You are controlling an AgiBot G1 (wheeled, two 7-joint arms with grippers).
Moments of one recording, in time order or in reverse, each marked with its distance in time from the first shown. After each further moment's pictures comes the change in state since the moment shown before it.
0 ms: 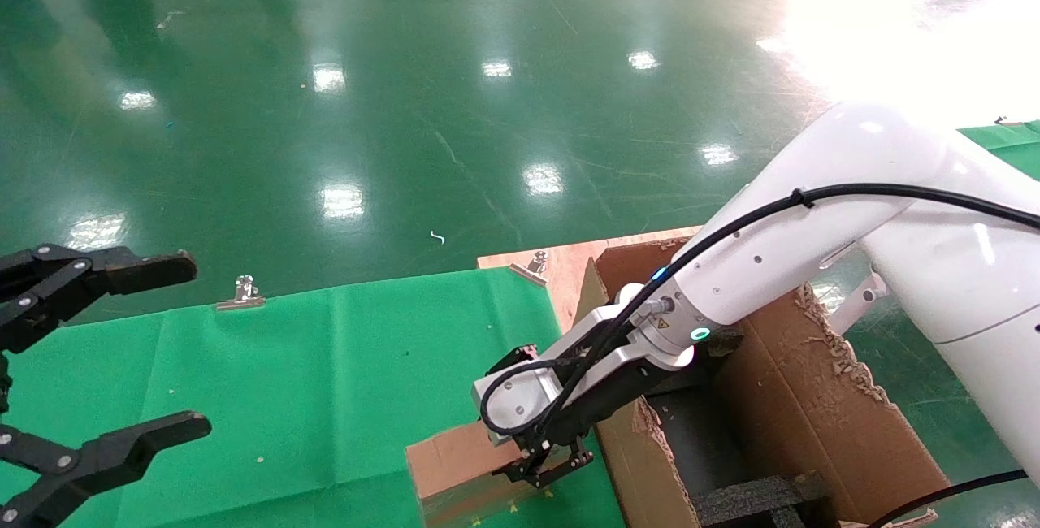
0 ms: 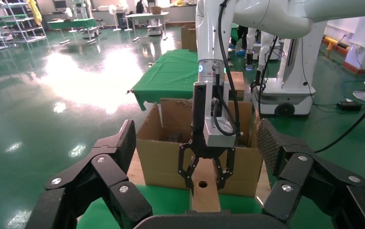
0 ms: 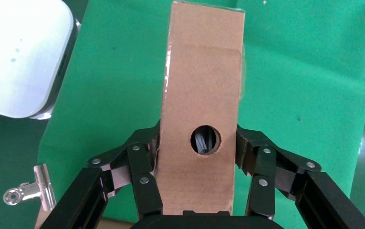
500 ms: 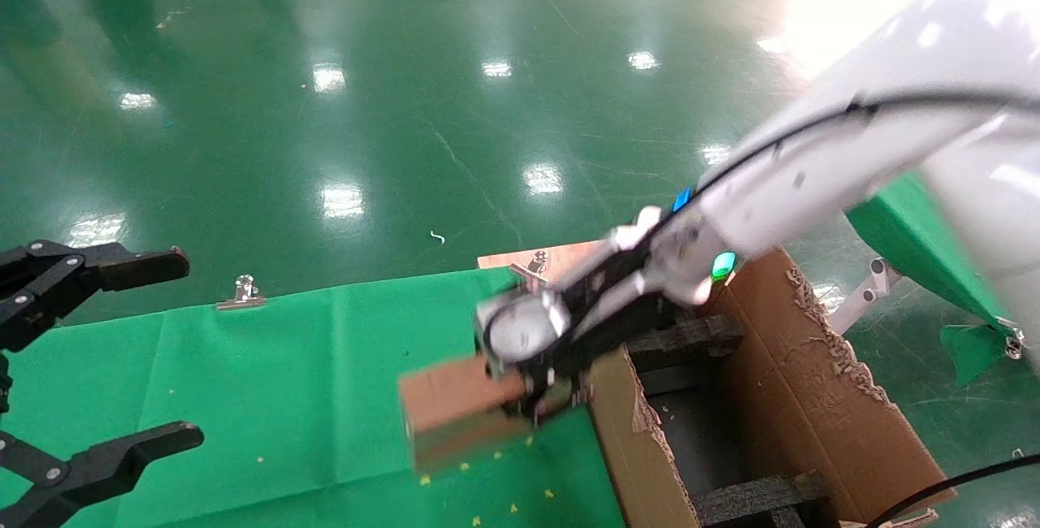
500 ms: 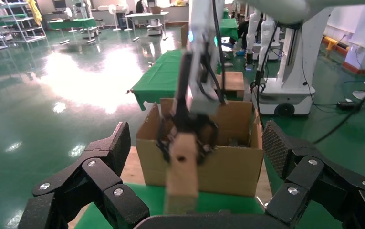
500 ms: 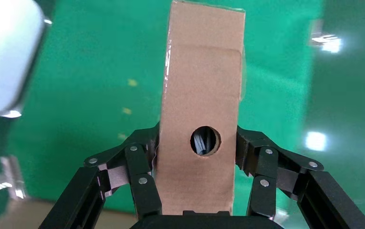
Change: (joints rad) left arm 0.000 0.000 0.000 0.000 0.000 0.000 0.000; right arm 0.181 0.011 -0.021 -0.052 0.062 -0.014 -0.023
